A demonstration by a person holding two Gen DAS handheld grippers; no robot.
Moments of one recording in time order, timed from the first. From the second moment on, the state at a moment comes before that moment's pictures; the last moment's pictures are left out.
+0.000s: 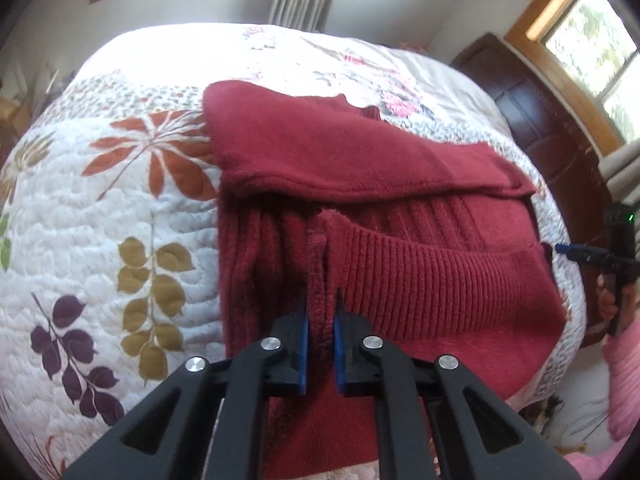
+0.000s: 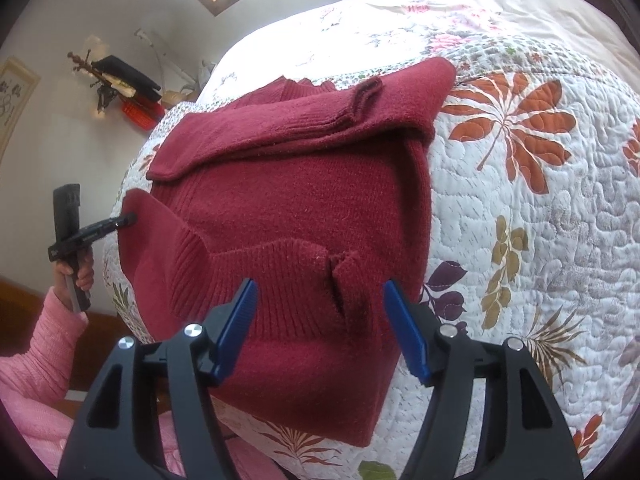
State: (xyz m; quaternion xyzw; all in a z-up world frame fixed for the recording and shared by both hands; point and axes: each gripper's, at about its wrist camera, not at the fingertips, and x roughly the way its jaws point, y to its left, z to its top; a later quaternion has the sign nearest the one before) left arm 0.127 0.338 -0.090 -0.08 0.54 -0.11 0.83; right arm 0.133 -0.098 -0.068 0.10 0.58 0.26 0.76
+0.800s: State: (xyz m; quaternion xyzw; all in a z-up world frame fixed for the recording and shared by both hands) left arm 0.142 0.327 -0.109 -0.09 0.55 -0.11 0.82; right arm 0.135 -0.076 -0.080 0.02 0.60 0.28 0.75
